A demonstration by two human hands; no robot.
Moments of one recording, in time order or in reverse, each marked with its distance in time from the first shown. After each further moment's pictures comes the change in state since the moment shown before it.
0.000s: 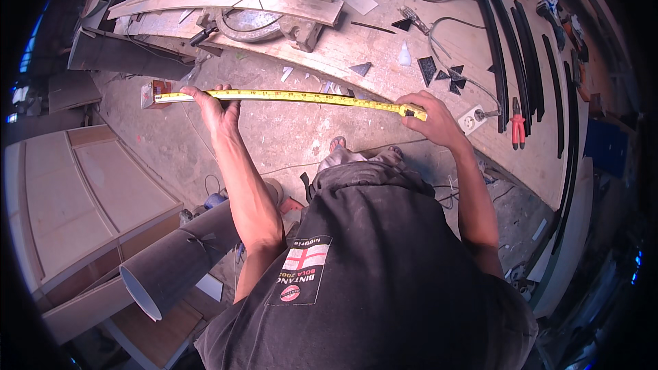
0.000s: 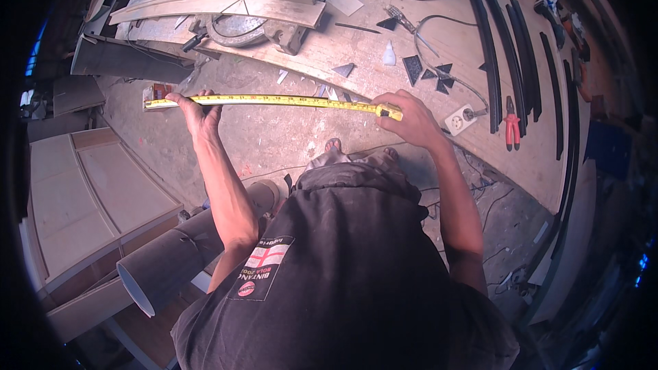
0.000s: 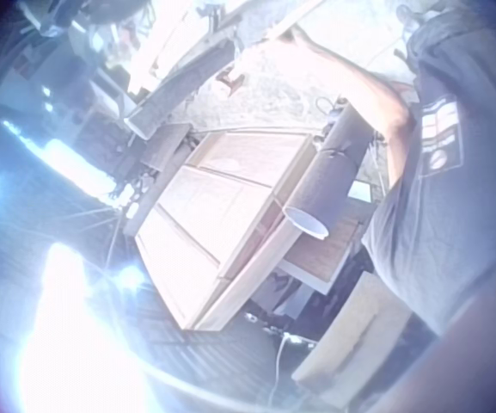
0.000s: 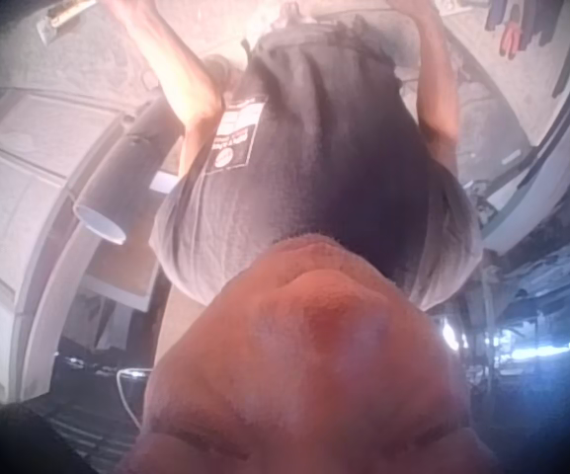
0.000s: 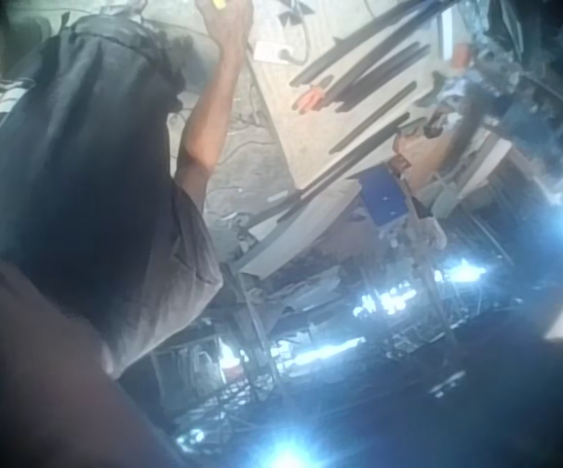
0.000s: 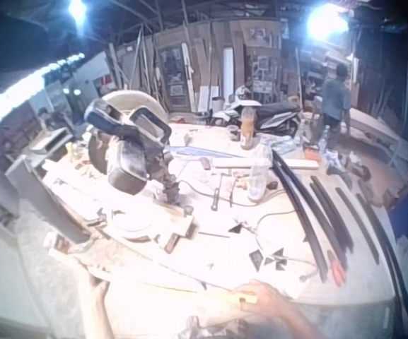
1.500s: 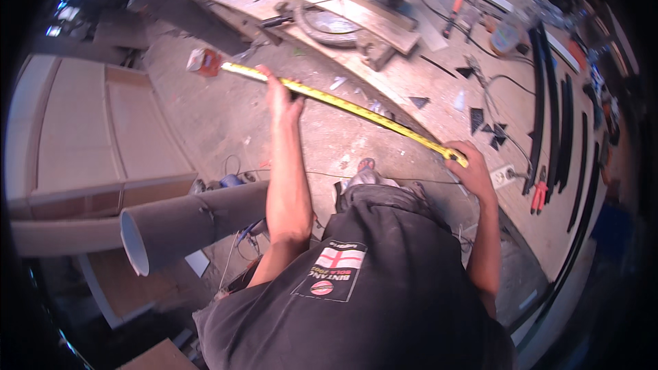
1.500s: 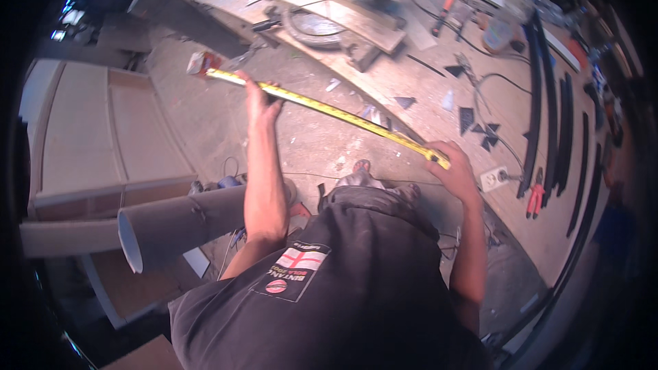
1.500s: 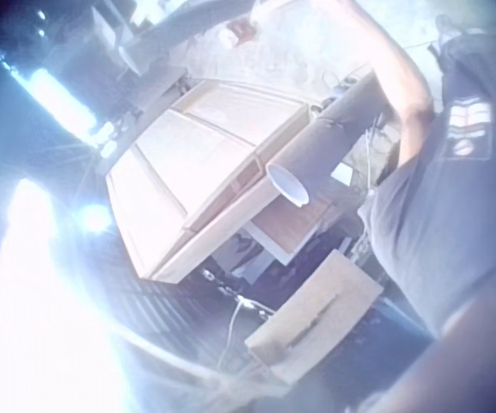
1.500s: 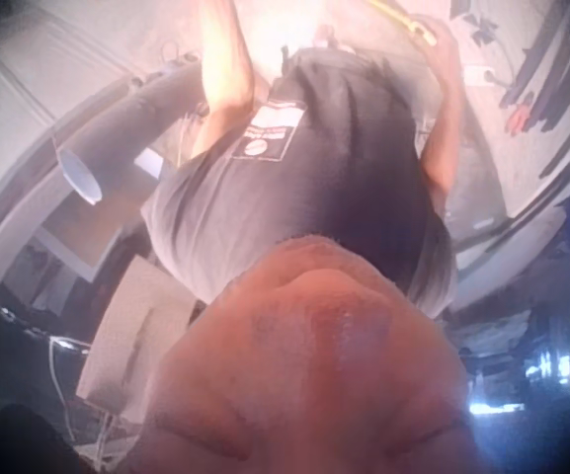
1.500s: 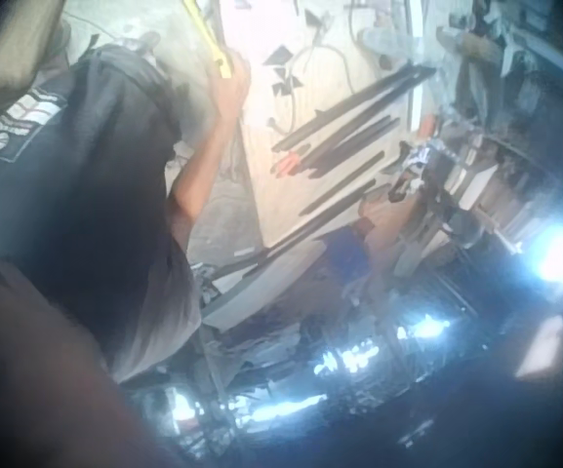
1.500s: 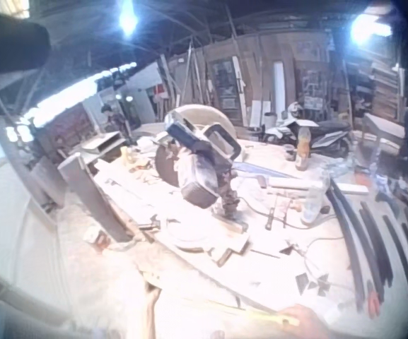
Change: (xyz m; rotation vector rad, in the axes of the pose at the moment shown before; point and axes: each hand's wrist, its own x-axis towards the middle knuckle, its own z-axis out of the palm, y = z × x) left_hand -0.004 -0.014 -0.001 0.060 0.085 0.025; right_hand -0.001 0.003 0.009 0.076 0.012 -0.039
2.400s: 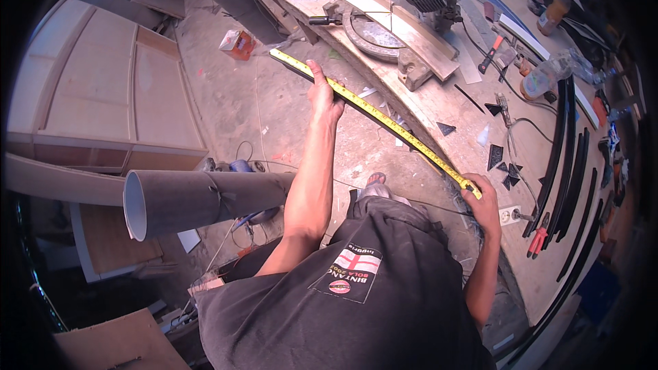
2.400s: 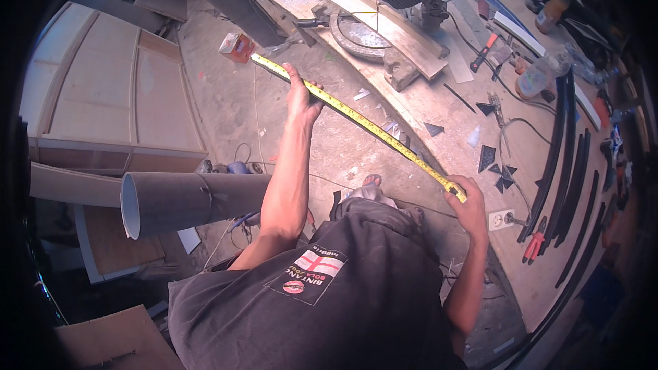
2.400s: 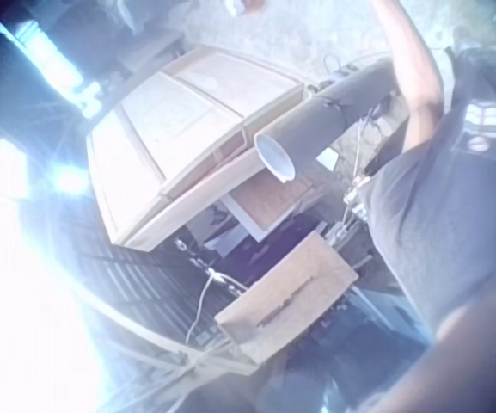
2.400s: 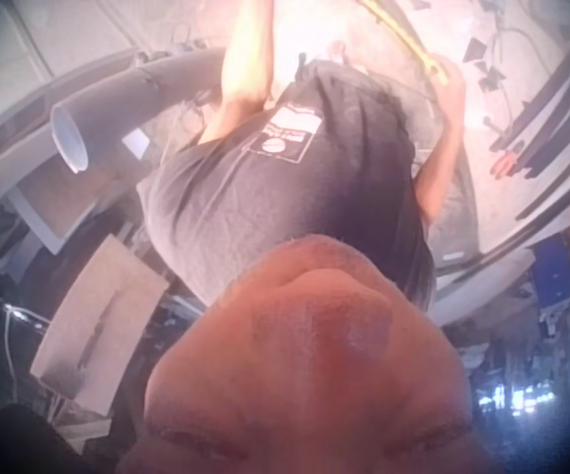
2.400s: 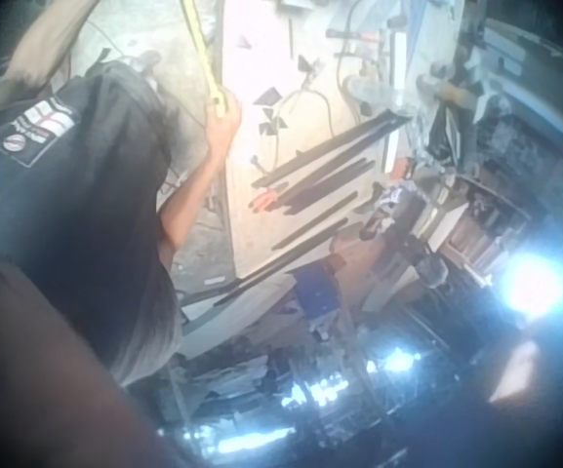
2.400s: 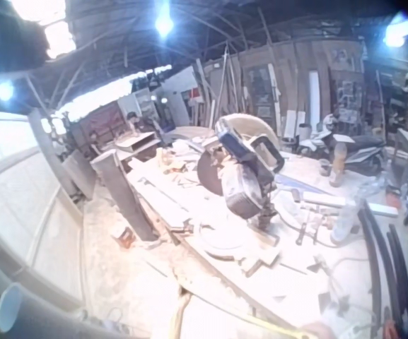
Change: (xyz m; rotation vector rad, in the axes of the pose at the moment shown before) left_hand -0.006 -0.009 0.010 -0.131 0.020 -0.013; right_hand 0.000 0.004 0.001 0.037 -0.016 0.013
